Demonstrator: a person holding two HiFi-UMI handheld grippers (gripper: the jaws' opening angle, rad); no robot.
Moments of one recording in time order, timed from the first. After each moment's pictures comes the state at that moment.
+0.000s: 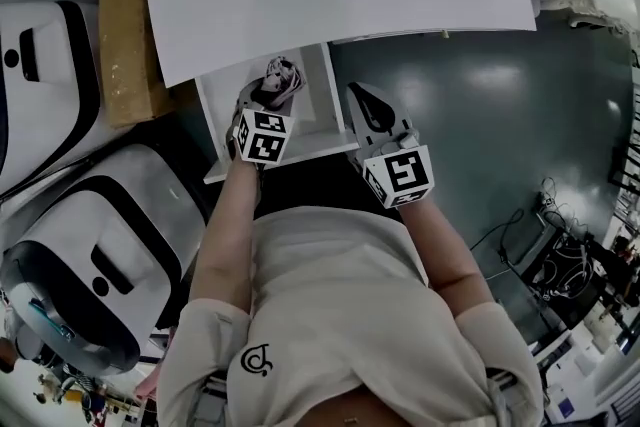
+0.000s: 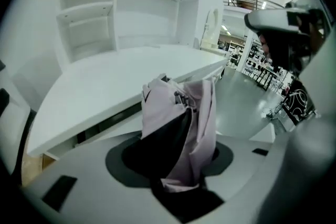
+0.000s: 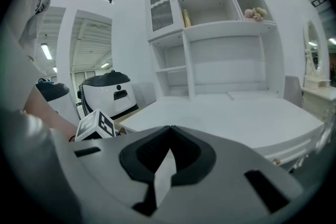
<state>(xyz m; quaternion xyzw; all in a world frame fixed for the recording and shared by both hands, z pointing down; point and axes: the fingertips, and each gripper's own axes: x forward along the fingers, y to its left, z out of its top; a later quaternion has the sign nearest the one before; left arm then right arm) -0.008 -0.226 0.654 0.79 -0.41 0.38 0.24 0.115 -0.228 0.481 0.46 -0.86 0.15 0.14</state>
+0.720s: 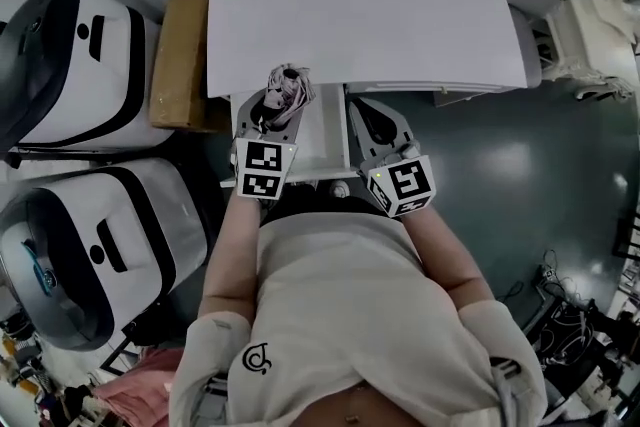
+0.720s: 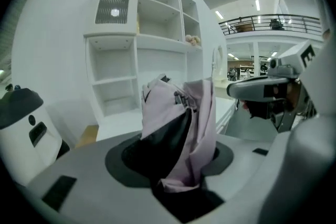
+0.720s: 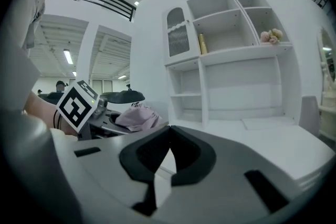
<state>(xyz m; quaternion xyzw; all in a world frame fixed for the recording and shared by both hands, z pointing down) -0.021 -0.240 0.435 0.81 -0.53 0.22 0.11 0.100 -0.228 0.385 0.40 -0.91 0.08 0.07</state>
